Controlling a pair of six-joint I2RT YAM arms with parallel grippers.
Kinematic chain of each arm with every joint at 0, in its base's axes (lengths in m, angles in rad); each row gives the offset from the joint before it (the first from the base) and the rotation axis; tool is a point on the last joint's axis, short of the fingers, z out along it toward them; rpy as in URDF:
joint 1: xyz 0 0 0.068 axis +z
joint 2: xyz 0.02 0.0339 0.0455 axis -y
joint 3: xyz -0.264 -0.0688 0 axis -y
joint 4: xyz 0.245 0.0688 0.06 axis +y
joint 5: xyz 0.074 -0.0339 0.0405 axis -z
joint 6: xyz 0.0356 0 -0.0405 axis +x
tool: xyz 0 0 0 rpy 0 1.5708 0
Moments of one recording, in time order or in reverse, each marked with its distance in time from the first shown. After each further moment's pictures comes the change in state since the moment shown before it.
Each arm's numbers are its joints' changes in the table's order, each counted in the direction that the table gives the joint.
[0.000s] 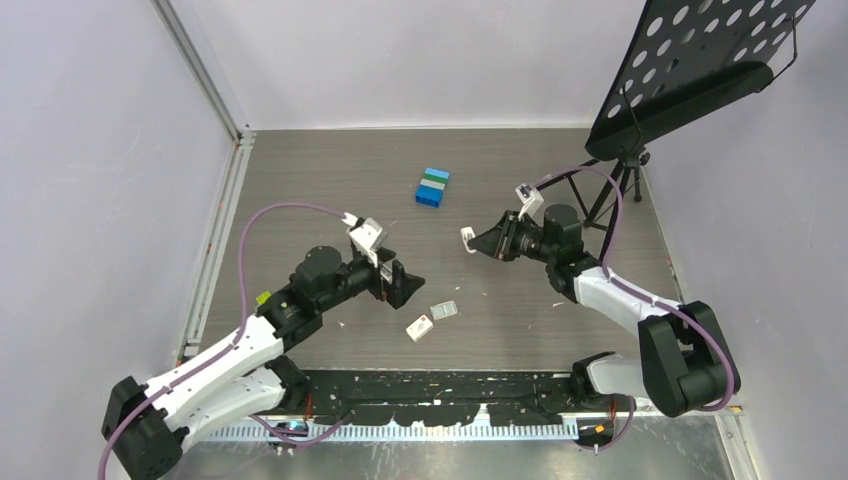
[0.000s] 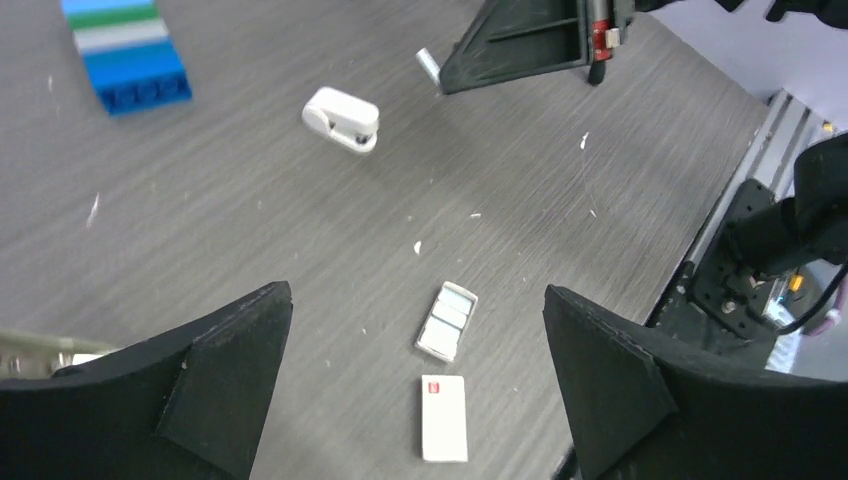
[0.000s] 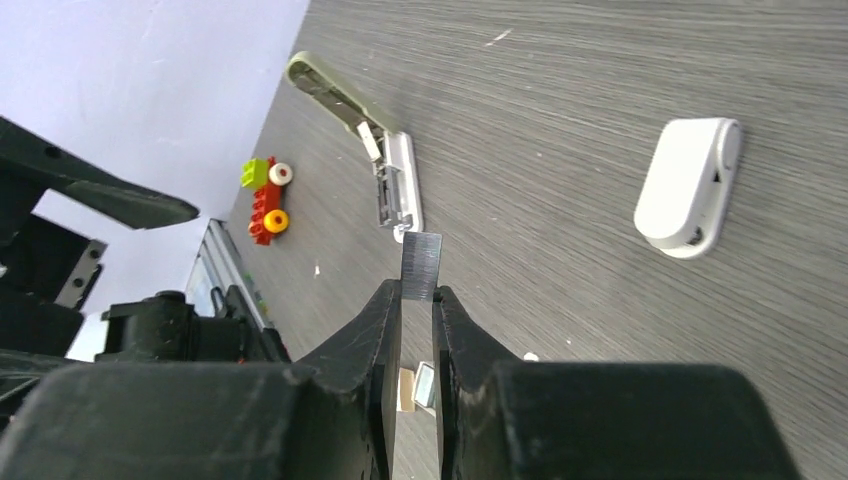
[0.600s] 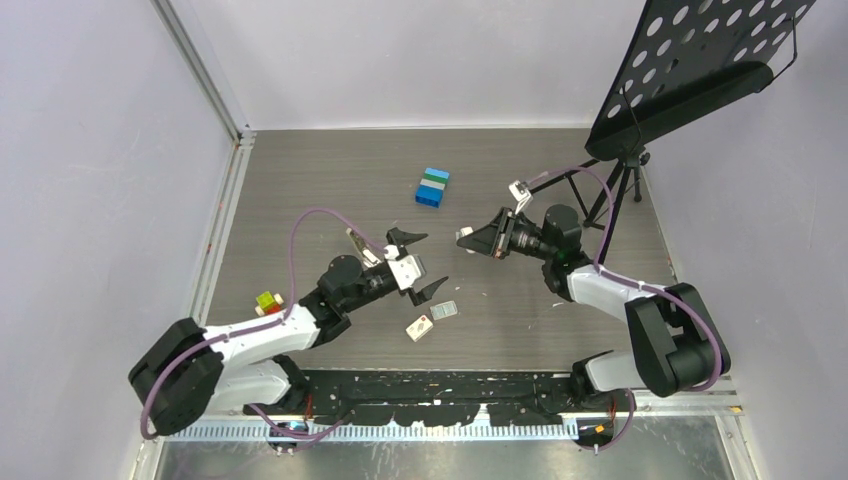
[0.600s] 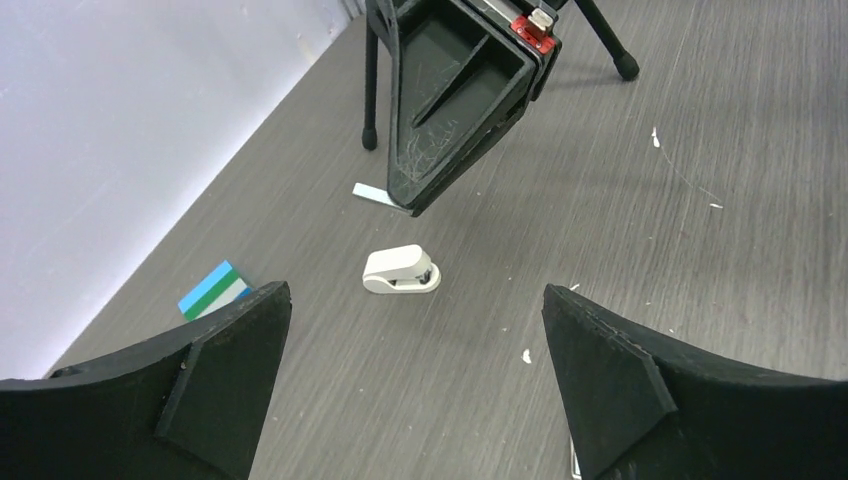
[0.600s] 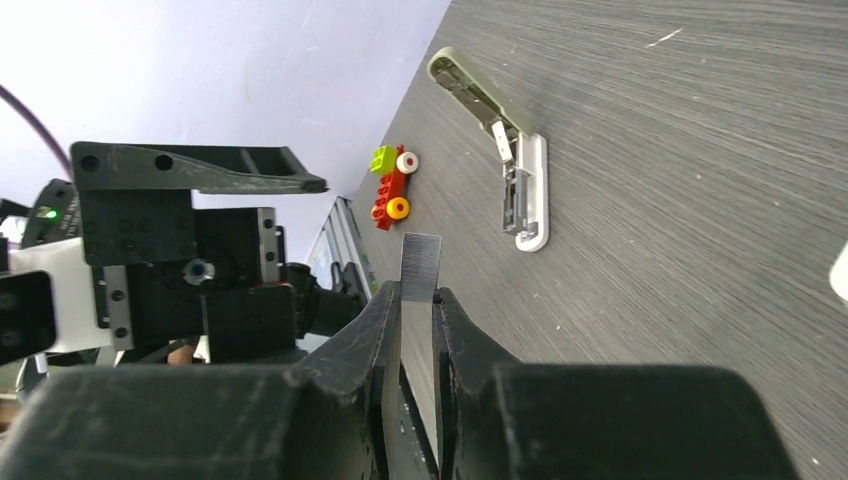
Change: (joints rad) left arm -0.087 -0.297 -0.155 -0.741 0.100 0.593; right arm 0.009 -0.094 -0.026 -0.335 -0.220 0.243
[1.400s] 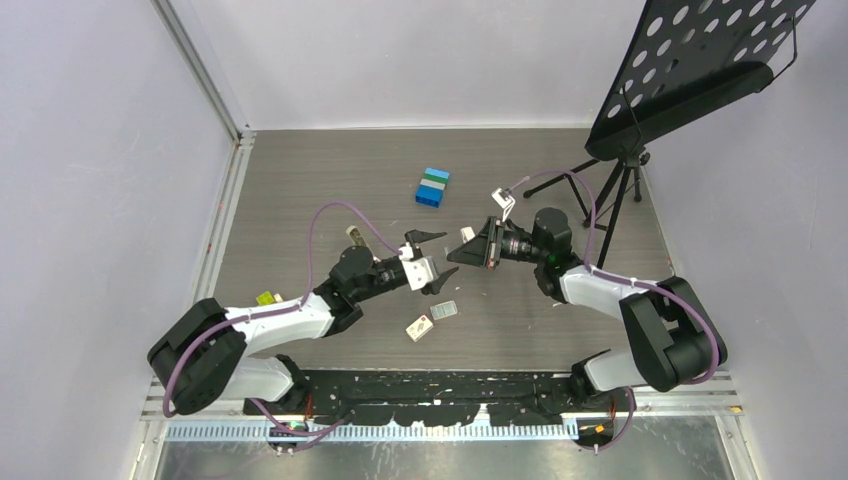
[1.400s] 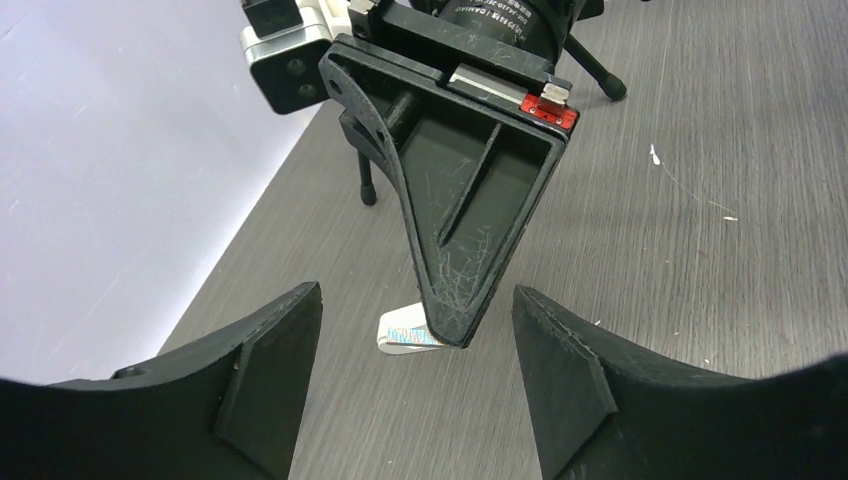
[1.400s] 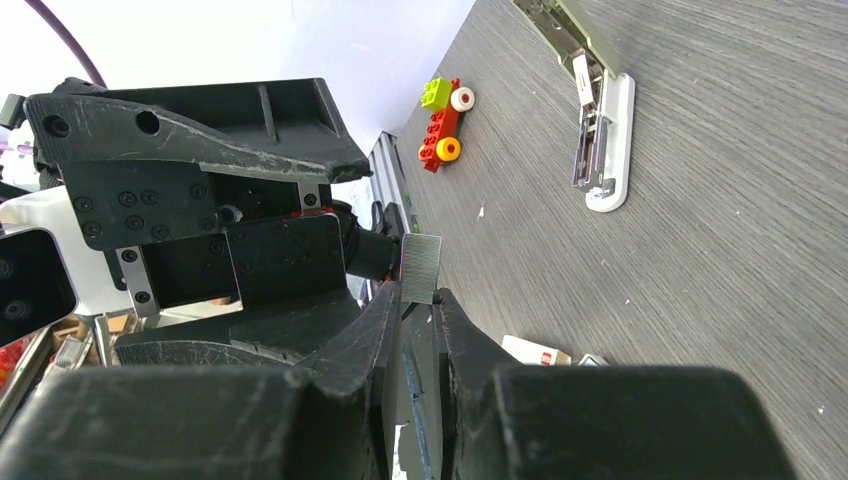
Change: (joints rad) left arm -0.009 -0.170 0.077 -0.136 0.108 0.134; right arm 0.067 -0.033 0.000 -0.055 -0.113 0.035
